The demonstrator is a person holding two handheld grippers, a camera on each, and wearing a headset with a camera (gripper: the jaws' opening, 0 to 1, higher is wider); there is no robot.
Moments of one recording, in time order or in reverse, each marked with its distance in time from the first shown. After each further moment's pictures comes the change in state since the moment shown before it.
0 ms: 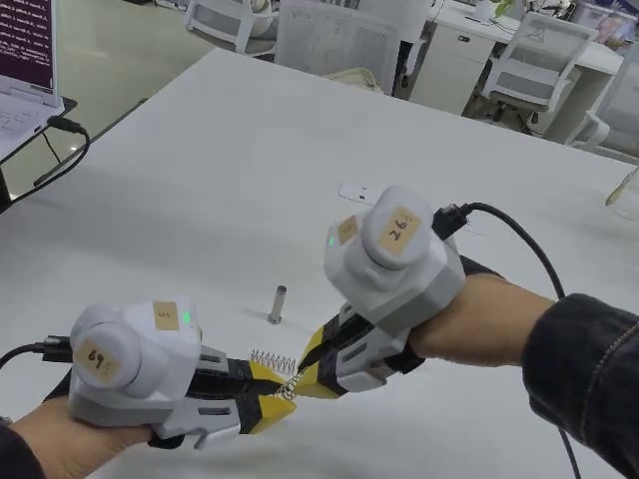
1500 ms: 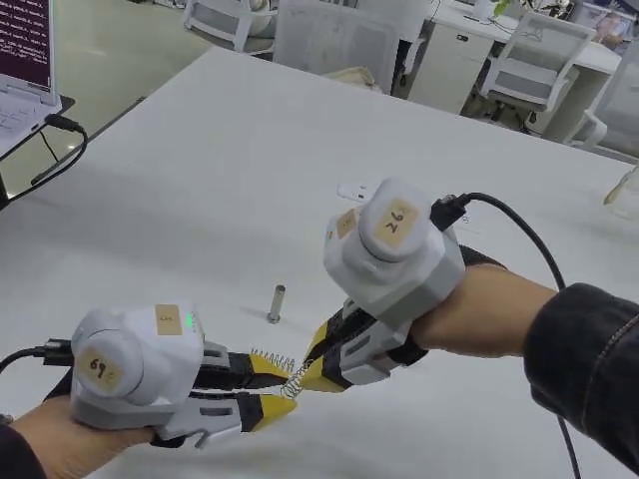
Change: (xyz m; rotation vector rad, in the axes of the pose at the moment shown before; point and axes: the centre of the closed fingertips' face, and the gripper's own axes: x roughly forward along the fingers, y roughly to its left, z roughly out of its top) left arm 0.001 0.002 0.003 0.068 -0.002 0.019; right arm -0.004 -0.005 -0.003 -0.005 0.044 -0.009
